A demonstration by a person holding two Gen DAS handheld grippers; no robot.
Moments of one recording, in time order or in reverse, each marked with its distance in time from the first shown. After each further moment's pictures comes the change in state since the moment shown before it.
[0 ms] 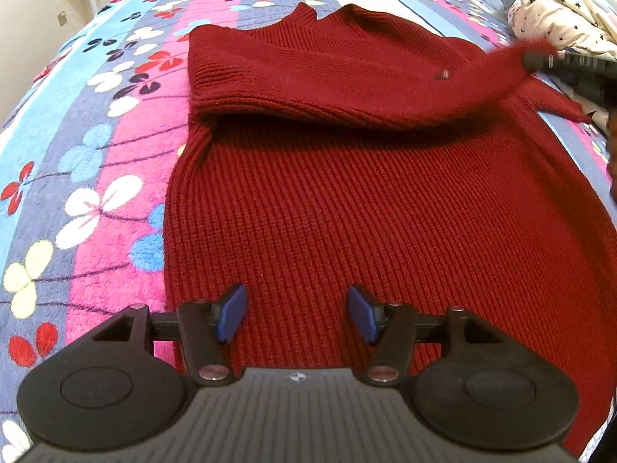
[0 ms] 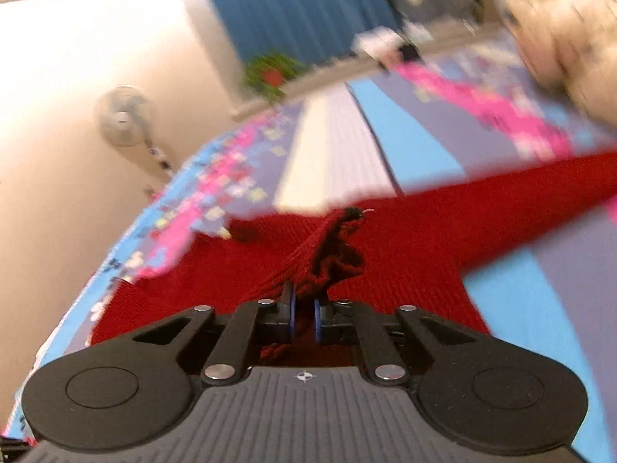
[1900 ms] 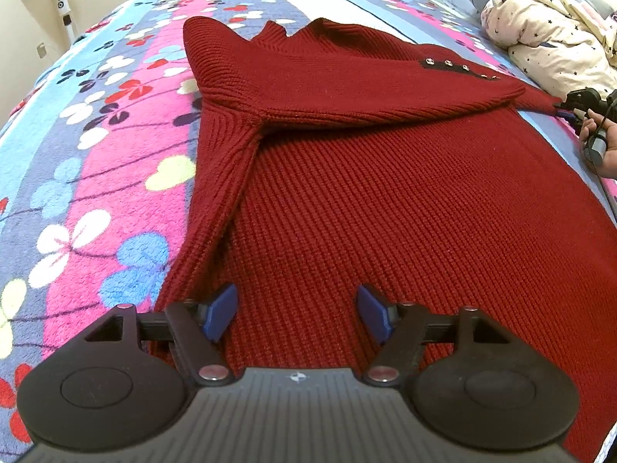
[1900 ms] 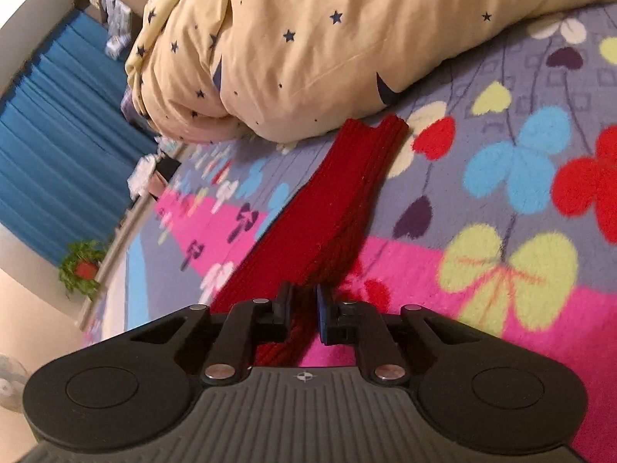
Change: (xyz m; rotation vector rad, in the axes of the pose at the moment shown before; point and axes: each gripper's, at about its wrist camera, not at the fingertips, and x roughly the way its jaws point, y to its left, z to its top) left arm 0.015 -0.008 0.000 0.079 -0.084 -0.042; right arm 0.000 -0.333 0.039 0.737 -0.306 -0.425
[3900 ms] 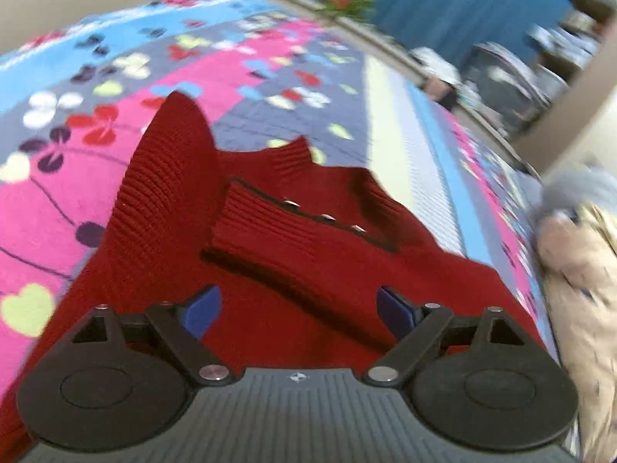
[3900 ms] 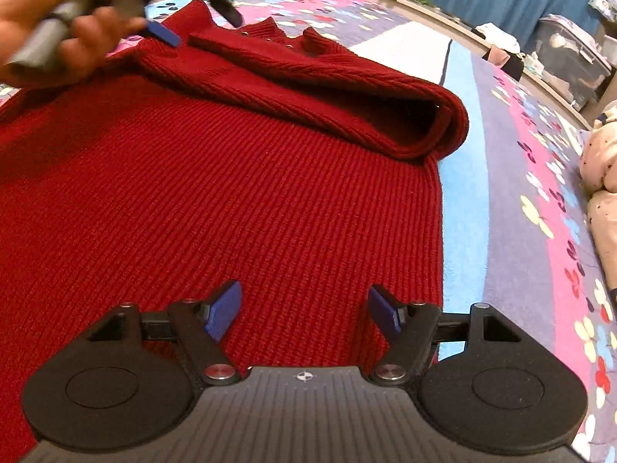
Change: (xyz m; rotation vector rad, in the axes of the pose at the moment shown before) left arm 0.086 -0.006 0.163 -0.624 -0.192 -0.029; right arm -0.207 0.117 -0.250 -1.518 0.524 0.240
